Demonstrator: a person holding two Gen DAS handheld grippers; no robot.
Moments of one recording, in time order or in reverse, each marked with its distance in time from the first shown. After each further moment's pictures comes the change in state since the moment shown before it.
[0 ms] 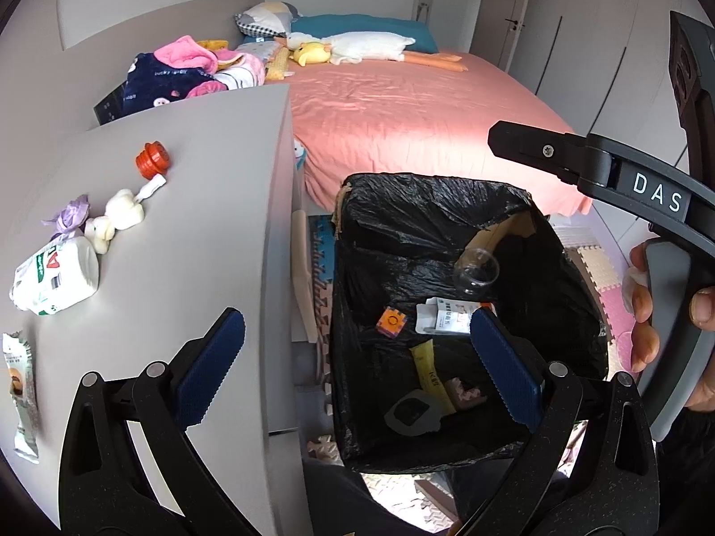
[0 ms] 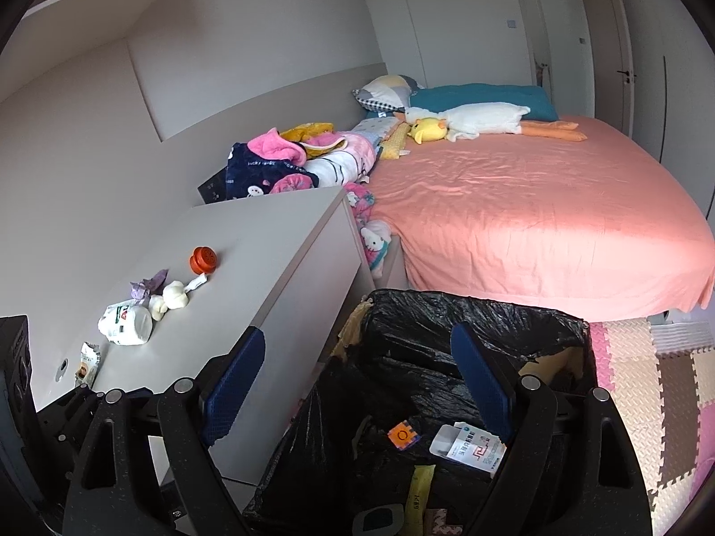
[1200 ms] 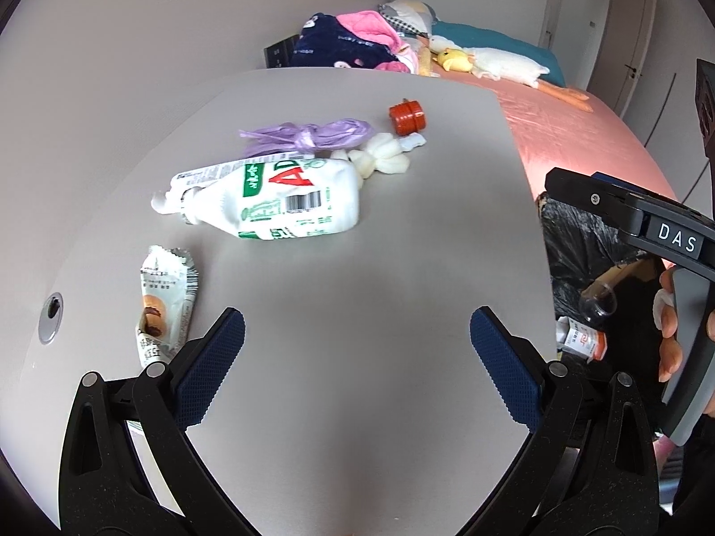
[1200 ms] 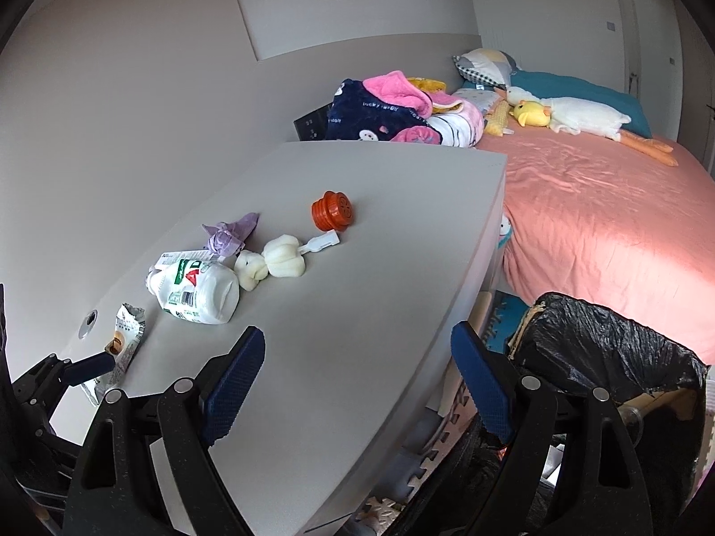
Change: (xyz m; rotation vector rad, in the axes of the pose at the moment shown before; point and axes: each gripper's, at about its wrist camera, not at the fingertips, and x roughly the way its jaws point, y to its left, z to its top) left arm -0.038 0.167 -0.048 -0.252 -0.007 0.289; right arm 0.095 0.156 -0.005 -0.184 0.136 0.172
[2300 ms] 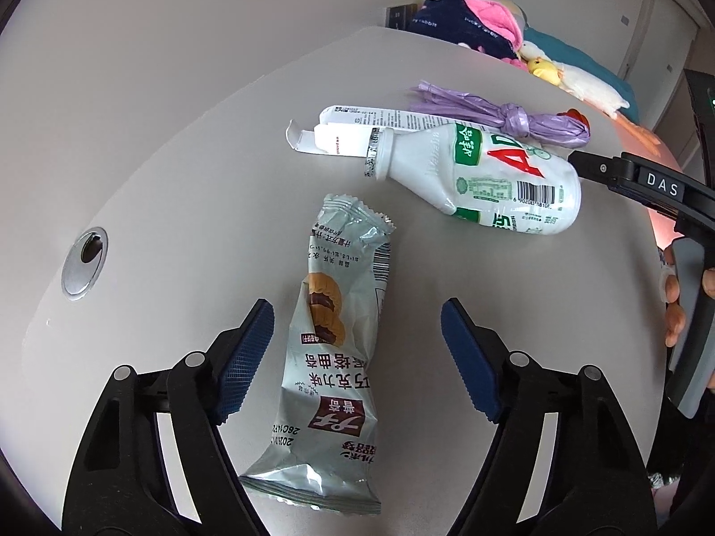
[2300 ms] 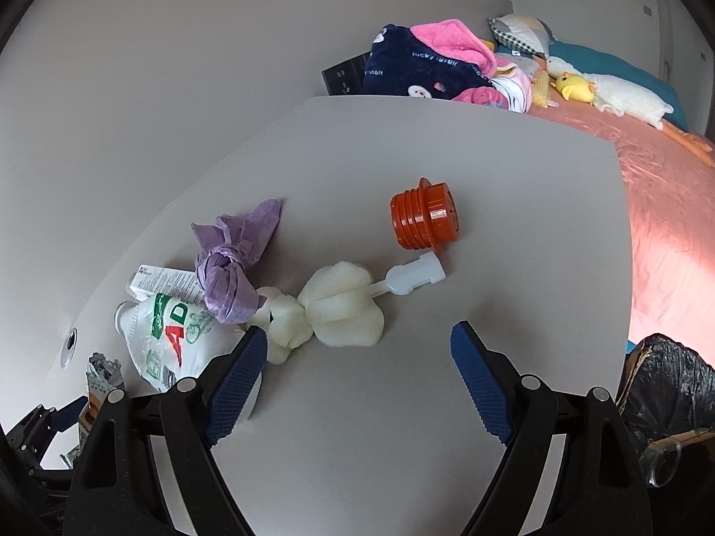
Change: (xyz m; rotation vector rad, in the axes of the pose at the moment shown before) left arm 0.037 0.121 -0.012 -0.222 0.080 0.107; right arm 0.124 0.057 0.044 -0.016 0.136 0.044
